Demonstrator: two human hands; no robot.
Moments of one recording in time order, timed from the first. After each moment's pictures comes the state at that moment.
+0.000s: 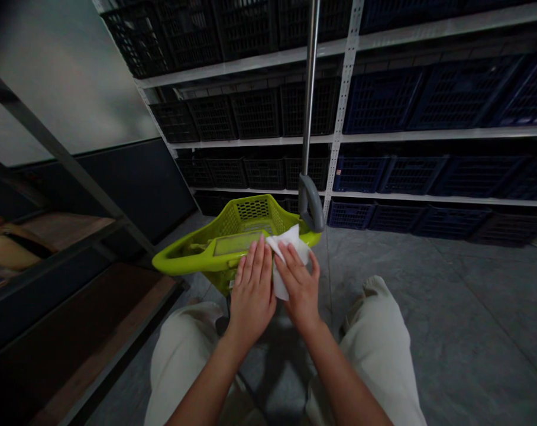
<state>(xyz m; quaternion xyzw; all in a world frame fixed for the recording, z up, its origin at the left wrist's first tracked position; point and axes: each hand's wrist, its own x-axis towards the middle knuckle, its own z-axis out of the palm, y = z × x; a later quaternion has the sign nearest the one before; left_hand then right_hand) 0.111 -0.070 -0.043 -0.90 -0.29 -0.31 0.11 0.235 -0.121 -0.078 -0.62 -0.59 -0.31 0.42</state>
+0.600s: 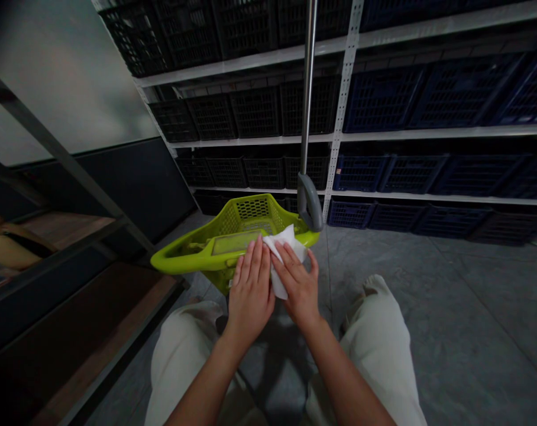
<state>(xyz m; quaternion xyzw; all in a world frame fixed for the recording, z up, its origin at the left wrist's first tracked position) 0.109 -0.069 -0.043 -0.90 -0.29 -0.32 0.10 0.235 -0.119 -0.077 -0.60 -0.62 -0.31 0.41</state>
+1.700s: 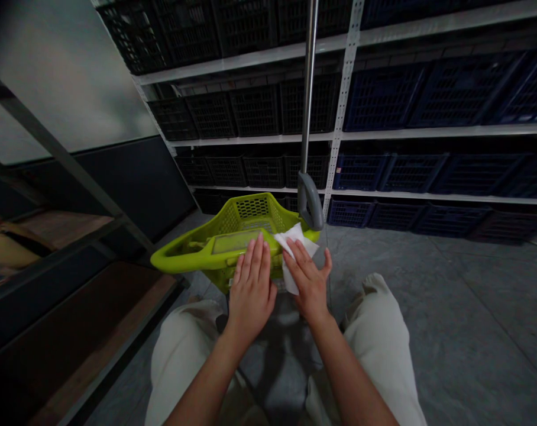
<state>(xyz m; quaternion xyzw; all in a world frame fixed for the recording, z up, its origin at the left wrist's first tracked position) 0.108 -0.069 -0.044 -0.90 -0.29 -0.32 0.10 0.249 -0.123 -0.084 -0.61 -0.59 -0.32 0.42</state>
